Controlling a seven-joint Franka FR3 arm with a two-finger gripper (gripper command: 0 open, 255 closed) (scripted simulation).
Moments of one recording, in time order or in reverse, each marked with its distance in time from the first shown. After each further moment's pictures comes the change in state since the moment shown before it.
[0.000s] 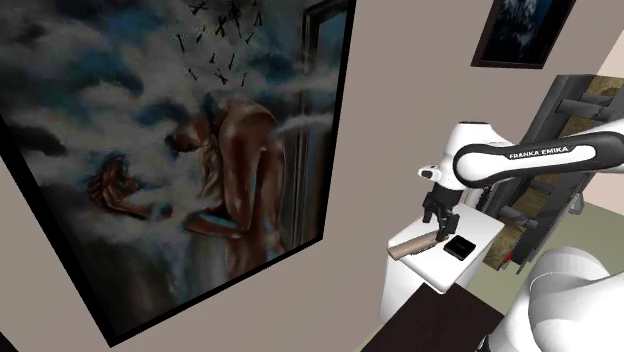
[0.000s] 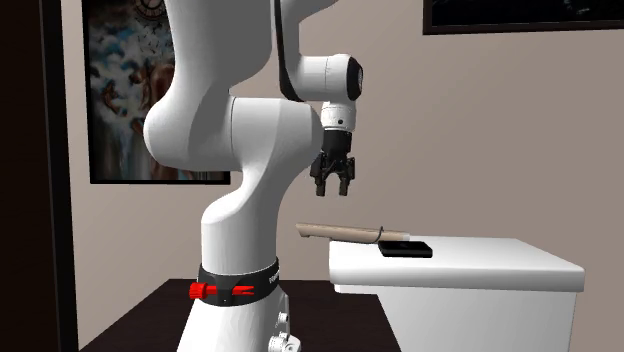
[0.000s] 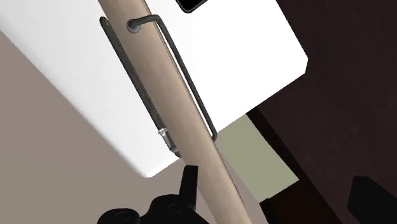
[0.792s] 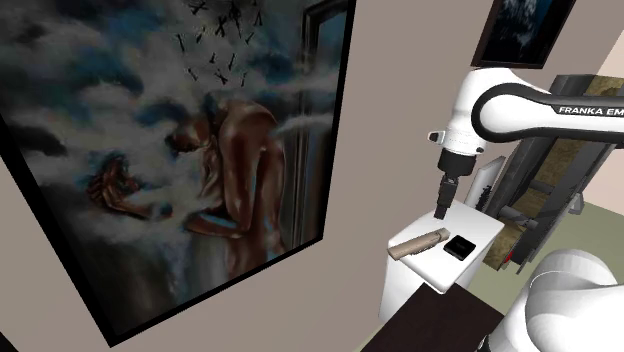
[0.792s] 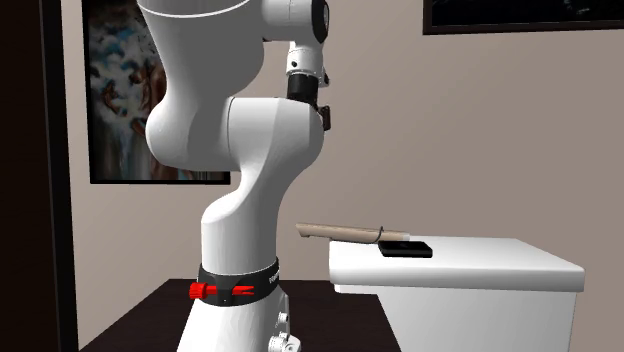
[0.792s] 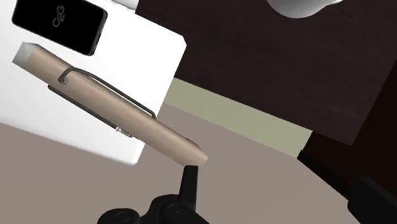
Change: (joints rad) arm -0.080 -0.194 0.388 0.145 0.262 -0.403 0.622
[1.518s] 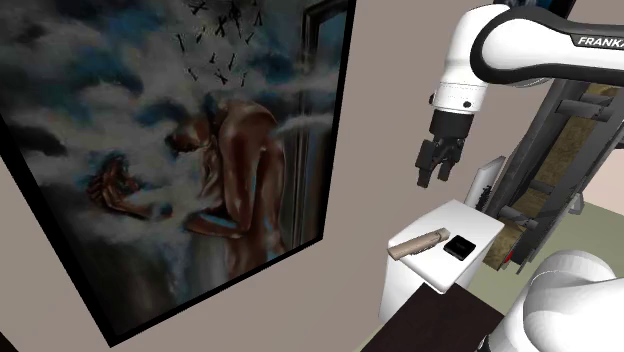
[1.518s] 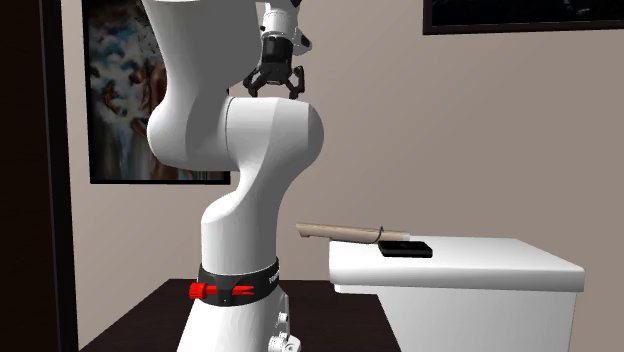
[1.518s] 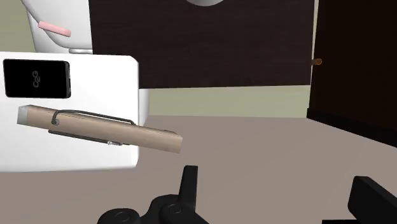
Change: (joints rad) arm -0.045 0.102 0.208 0.281 0.183 -0.202 0.457
